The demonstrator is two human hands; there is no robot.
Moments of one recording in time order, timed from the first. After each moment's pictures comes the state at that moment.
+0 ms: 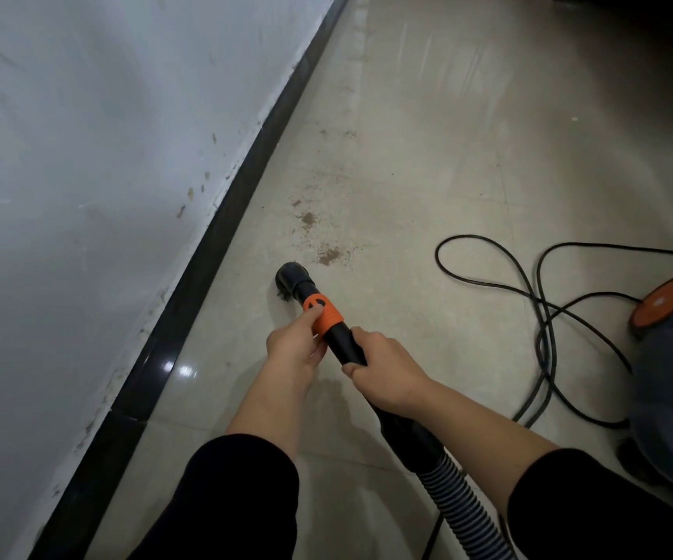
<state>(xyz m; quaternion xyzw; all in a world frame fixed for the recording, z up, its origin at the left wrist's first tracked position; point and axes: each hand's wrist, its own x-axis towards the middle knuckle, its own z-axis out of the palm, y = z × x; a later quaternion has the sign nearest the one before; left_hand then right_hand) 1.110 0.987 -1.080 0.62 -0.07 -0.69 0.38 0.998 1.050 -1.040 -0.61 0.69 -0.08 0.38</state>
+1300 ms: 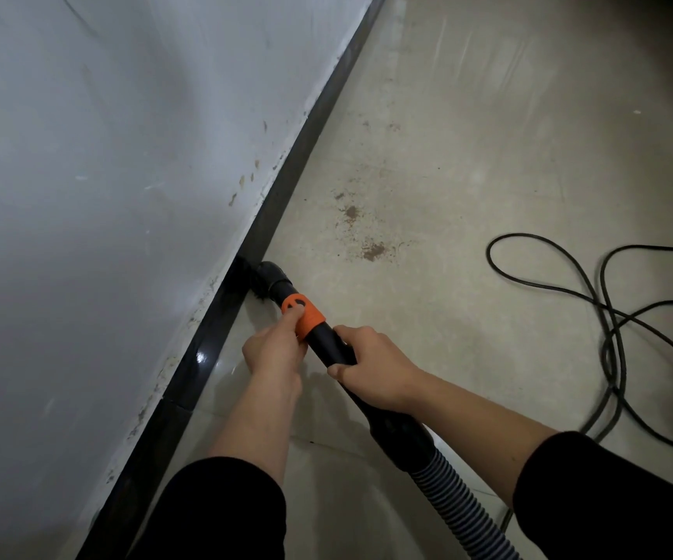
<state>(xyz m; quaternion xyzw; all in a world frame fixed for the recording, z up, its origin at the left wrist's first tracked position) 1.187 0.988 -1.088 0.65 -0.05 -0.58 0.48 1.064 1.023 -1.061 -0.63 0.62 -0.12 0.44</state>
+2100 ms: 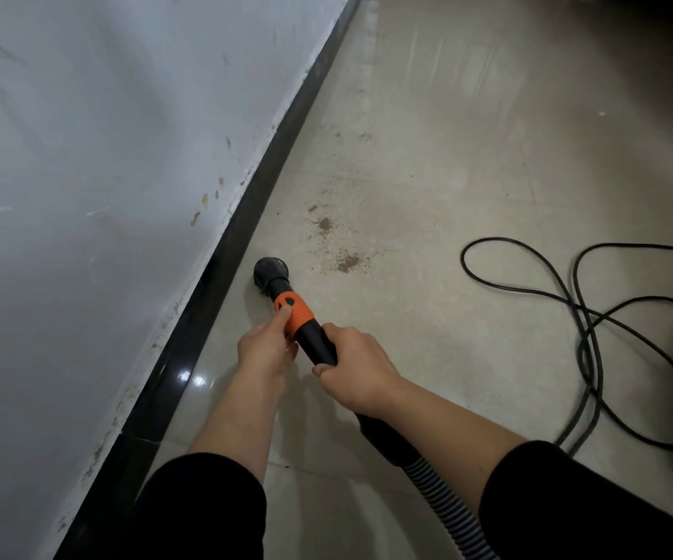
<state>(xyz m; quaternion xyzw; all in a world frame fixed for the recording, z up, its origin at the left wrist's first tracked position) 1.164 0.959 -1.103 0.64 -0.12 -0.62 0.44 1.050 1.013 -1.061 -0.62 0.68 -0.13 0.37</state>
